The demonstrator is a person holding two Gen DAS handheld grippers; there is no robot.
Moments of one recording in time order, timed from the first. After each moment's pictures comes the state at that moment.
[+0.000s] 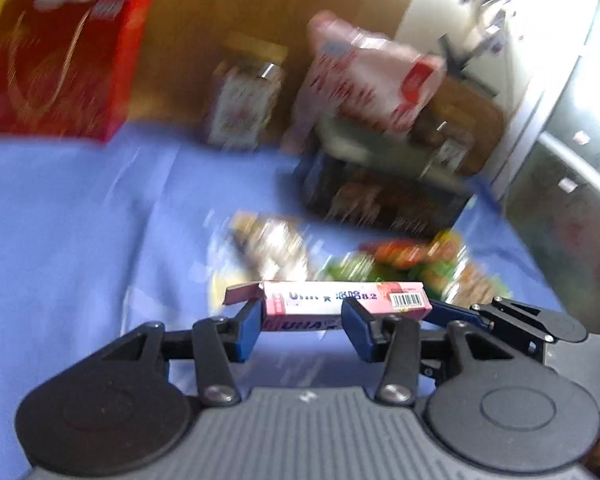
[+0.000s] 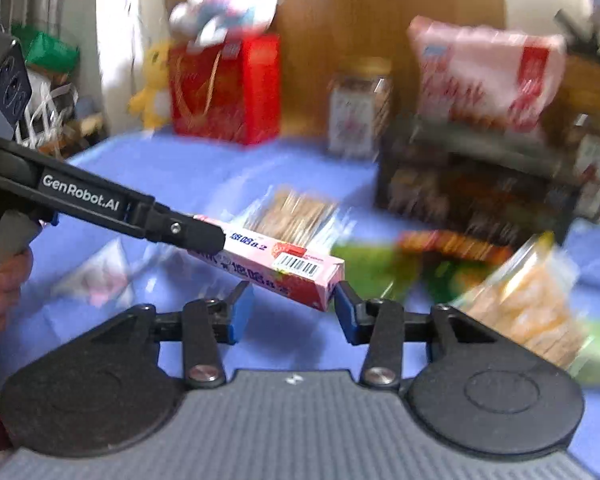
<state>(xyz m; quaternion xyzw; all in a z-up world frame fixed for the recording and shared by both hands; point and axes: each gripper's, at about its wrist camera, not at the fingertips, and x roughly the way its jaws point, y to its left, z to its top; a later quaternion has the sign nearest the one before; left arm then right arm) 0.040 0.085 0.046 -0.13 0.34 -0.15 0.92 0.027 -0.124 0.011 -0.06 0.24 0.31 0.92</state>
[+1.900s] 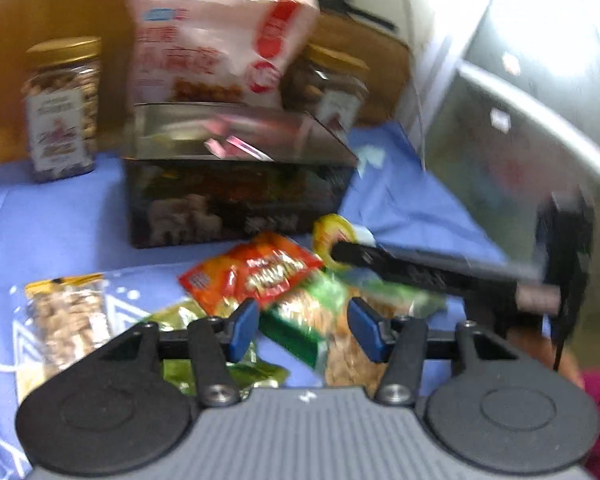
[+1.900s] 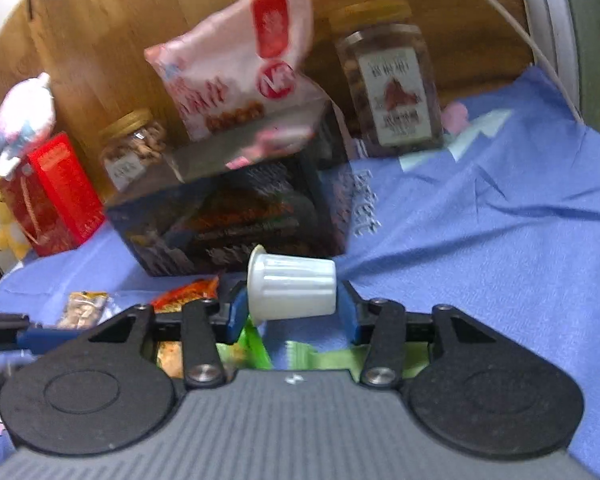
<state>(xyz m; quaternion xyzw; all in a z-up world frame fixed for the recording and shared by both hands) 0.110 -0.024 0.047 -0.08 0.38 -0.26 0.88 0.122 -0.266 -0.010 0.13 0.28 0.16 0.94</state>
